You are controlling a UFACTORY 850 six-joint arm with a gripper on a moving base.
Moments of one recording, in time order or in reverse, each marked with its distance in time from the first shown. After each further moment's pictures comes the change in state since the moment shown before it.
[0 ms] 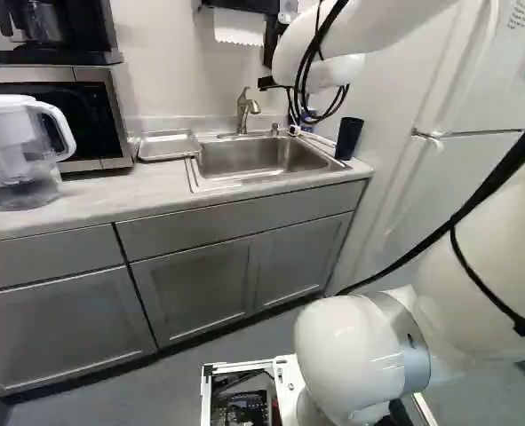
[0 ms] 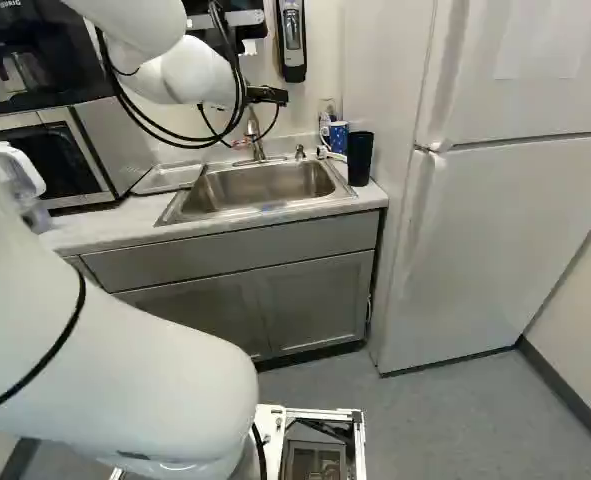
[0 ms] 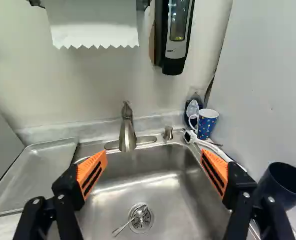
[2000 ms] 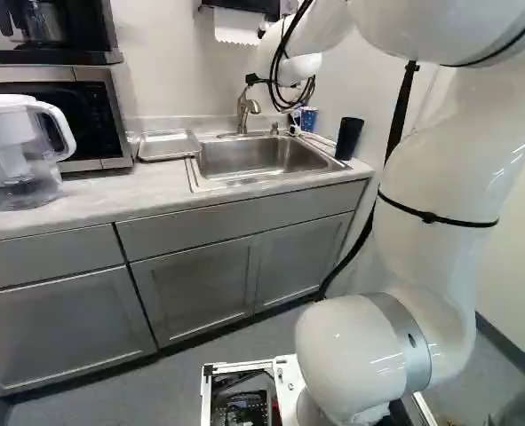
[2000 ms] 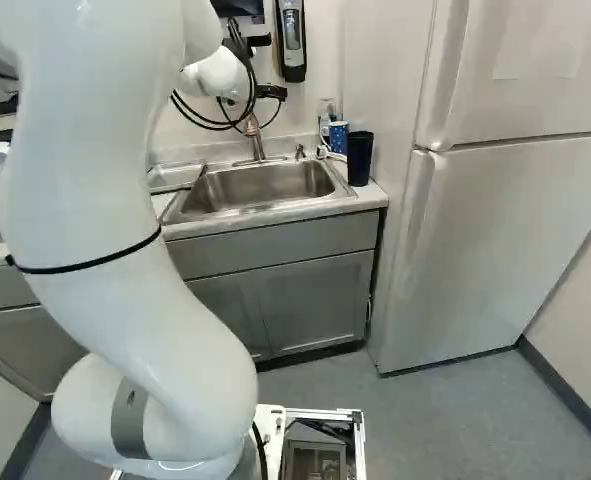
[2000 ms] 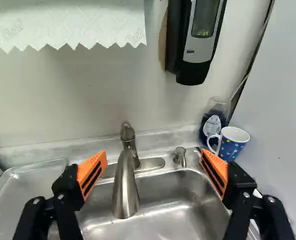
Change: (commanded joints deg) arm 1.8 -23.6 -23.4 0.0 0.0 0.0
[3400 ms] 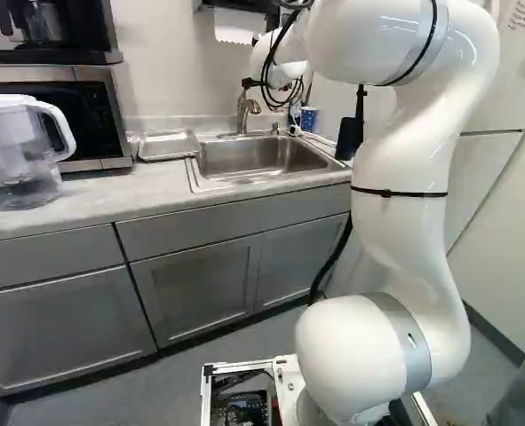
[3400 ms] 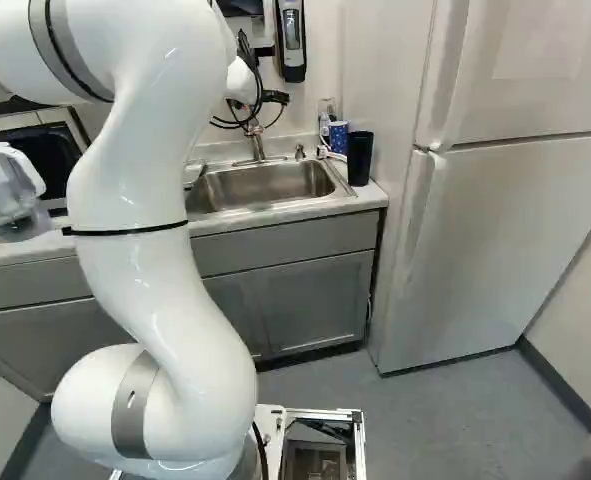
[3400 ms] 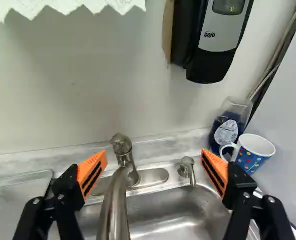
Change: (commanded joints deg) arm 0.1 -12.5 -14.3 0.0 -4.6 0.0
